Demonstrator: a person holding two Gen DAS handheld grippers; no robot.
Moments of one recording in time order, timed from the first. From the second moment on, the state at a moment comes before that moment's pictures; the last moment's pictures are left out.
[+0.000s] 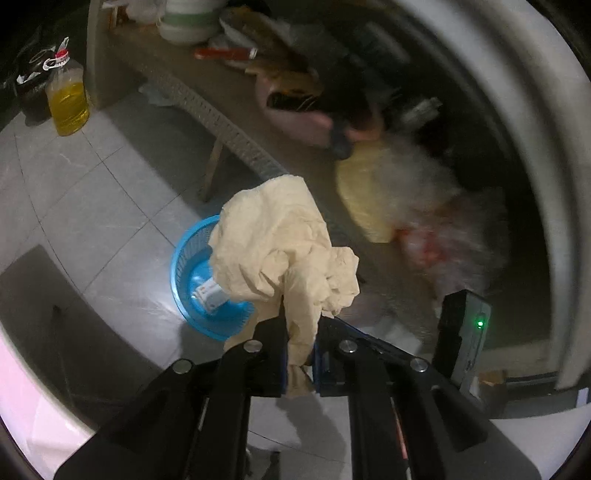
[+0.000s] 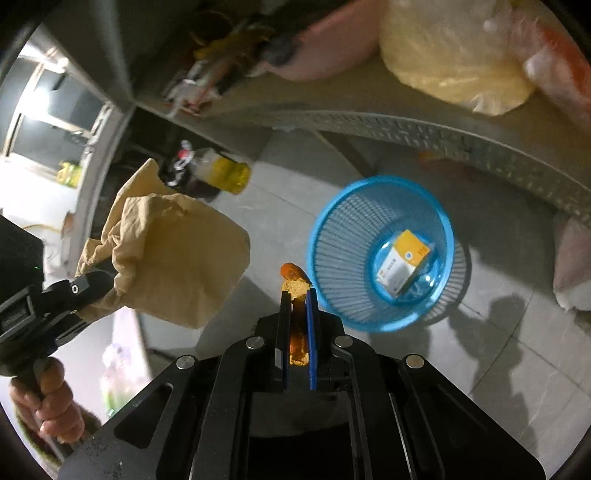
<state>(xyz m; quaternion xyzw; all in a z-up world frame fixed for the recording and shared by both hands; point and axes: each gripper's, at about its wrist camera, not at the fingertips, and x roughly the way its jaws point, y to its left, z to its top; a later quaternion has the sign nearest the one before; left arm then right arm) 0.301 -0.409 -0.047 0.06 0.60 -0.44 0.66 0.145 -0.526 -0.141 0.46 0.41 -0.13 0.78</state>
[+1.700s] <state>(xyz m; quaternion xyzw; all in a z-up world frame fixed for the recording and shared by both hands) 0.160 -0.121 0.080 0.01 0.38 -0.40 0.83 0.055 -0.377 0.028 0.11 0.24 -0.15 0.95</state>
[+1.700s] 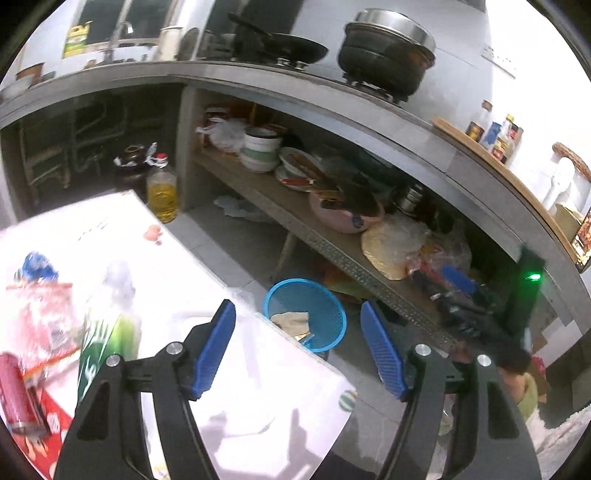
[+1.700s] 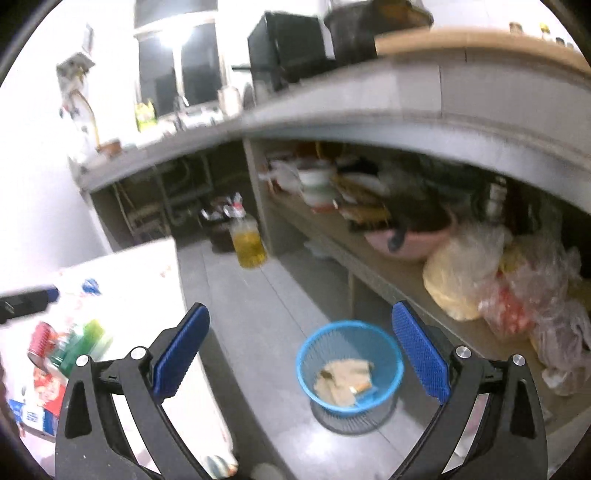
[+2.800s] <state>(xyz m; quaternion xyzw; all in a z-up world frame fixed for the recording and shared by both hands) 0.134 -0.031 0.071 -0.06 0.35 -0.34 0.87 0.054 -0.330 0.056 0.17 0.23 -0.03 0.96</state>
